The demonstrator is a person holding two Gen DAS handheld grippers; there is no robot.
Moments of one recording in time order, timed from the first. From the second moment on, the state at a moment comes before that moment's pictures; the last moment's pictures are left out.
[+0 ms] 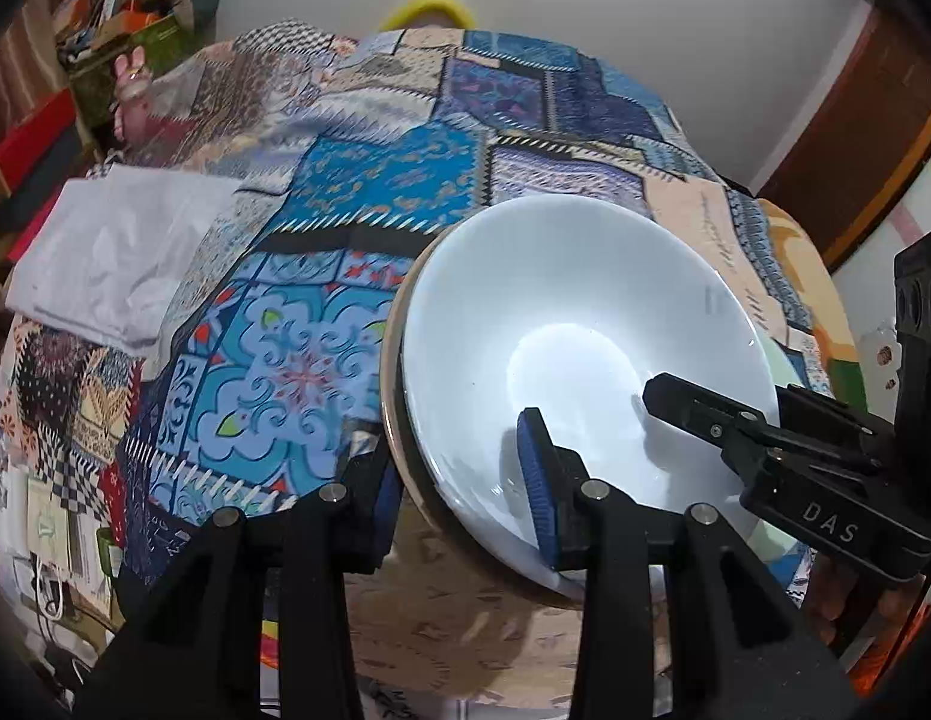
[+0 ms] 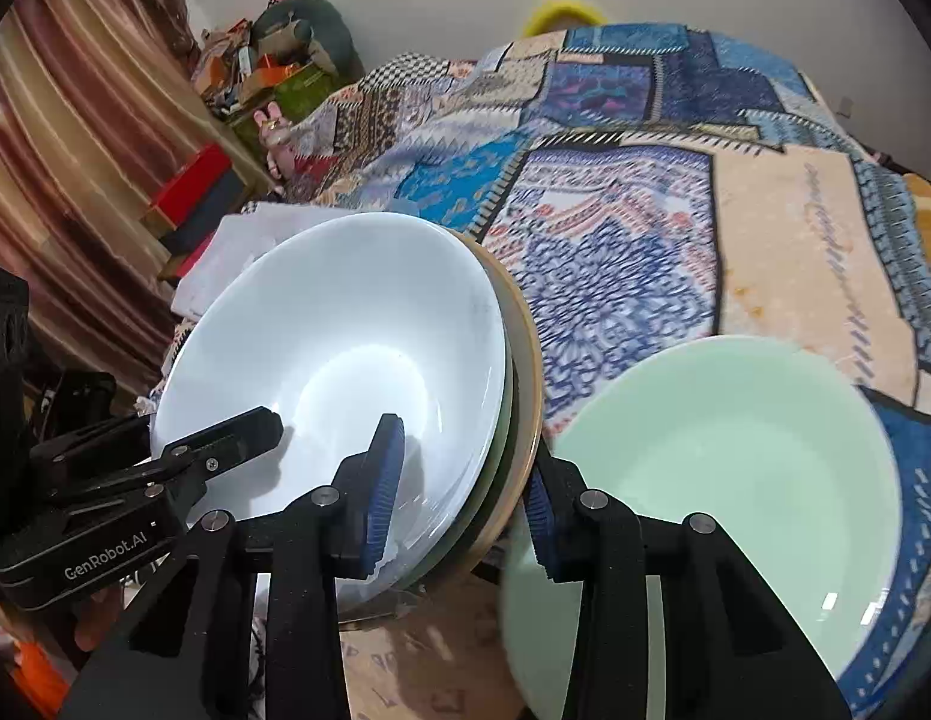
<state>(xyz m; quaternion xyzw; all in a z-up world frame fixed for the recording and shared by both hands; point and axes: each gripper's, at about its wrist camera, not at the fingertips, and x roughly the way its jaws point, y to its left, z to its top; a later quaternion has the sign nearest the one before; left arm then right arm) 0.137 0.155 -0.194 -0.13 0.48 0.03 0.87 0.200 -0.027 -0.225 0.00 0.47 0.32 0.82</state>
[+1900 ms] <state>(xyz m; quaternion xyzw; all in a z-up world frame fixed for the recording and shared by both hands) 0.192 0.010 -0.210 -0.09 0.52 -0.08 0.85 0.202 -0.180 -0.235 0.08 0.47 0.23 0.84</state>
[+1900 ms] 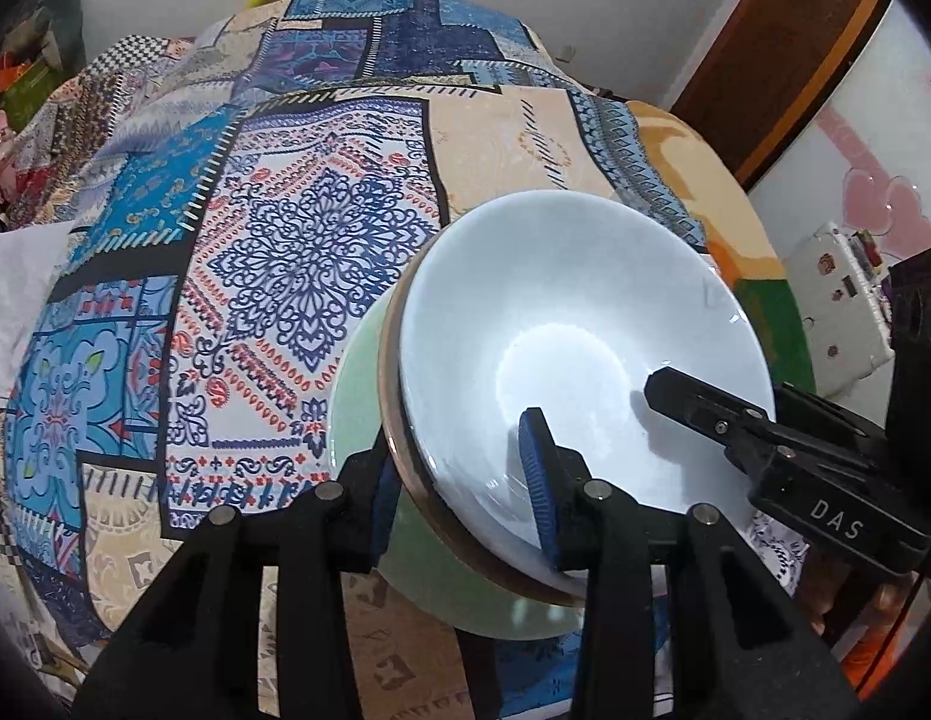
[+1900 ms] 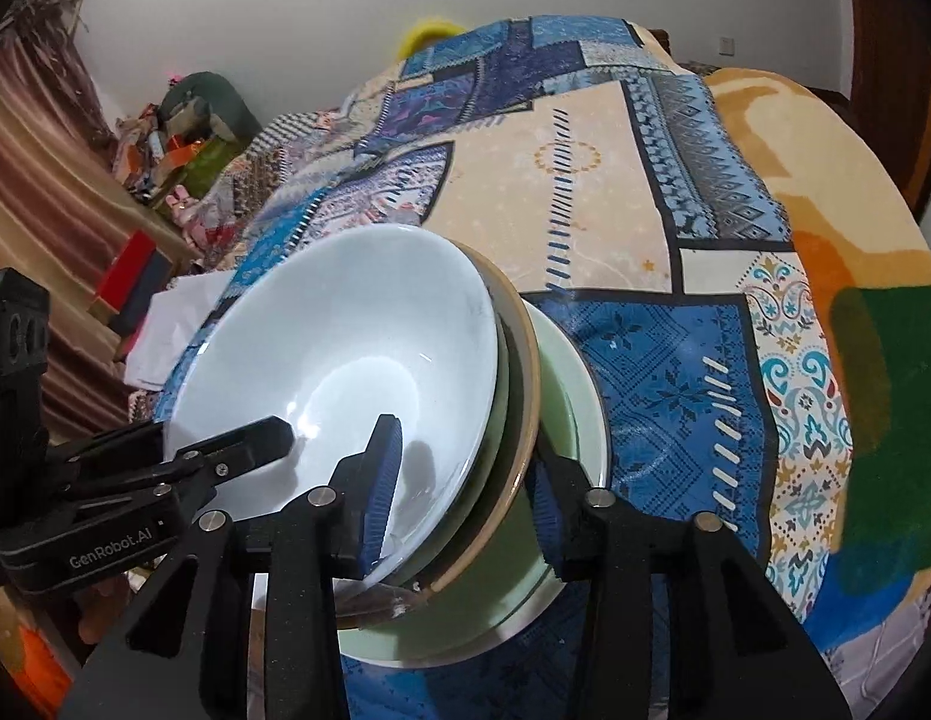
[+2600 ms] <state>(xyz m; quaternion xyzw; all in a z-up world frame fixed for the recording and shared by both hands) 0.111 0.008 -0.087 -0.06 0.35 -0.06 0.93 0.139 -0.193 -0.136 0.03 0.33 0.24 0.91</state>
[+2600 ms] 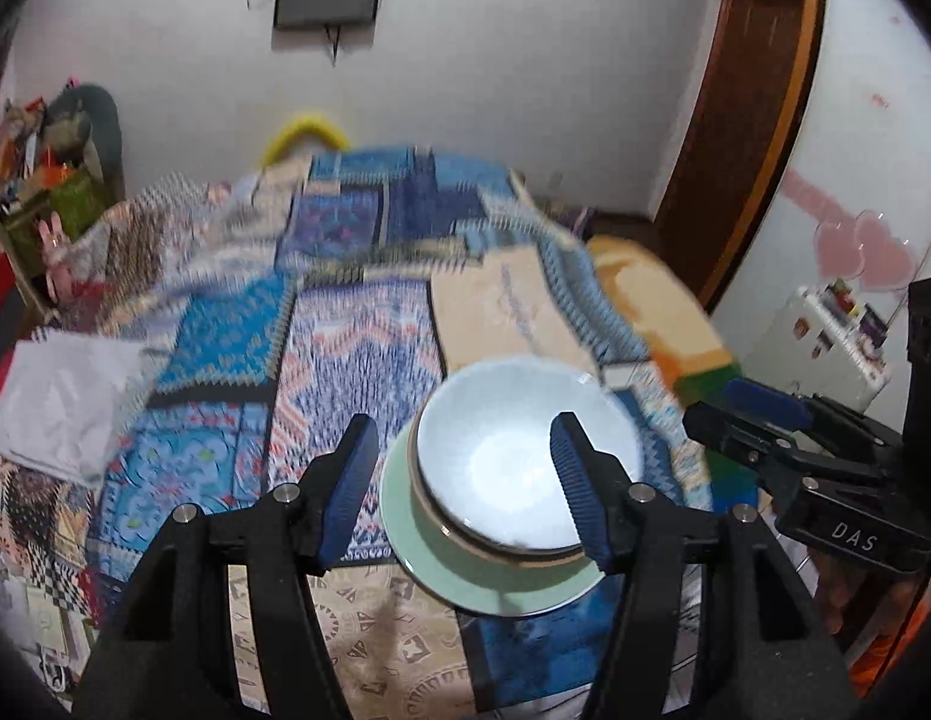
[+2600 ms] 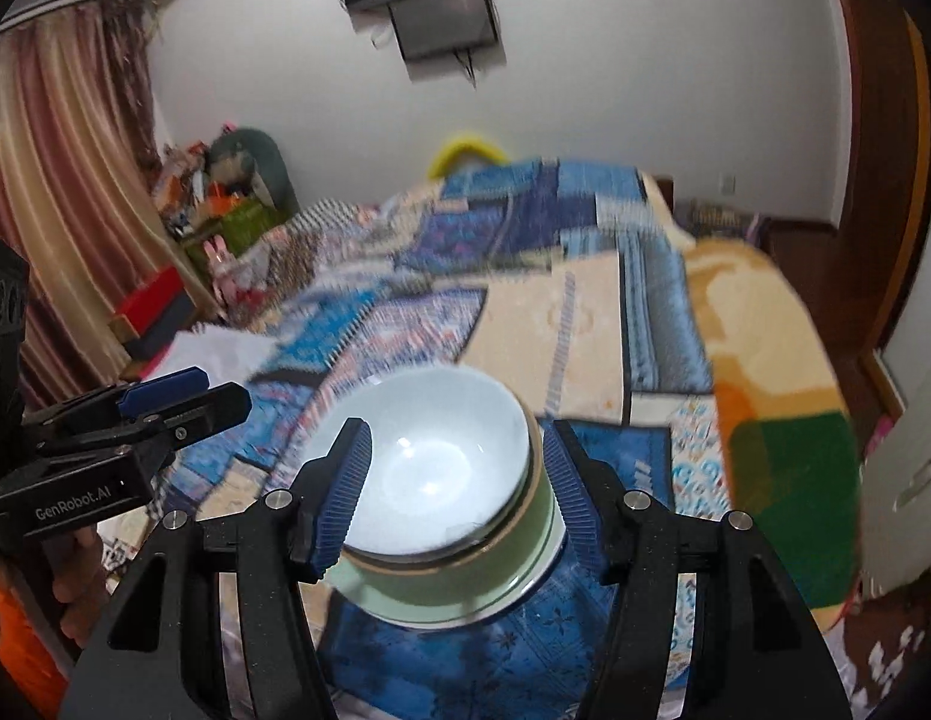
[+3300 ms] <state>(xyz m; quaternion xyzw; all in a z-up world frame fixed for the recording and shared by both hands) 0.006 -0.001 0.006 -0.04 0.14 -0.05 0.99 0.057 -0.207 -0.051 0.02 0.13 0.23 0.96</state>
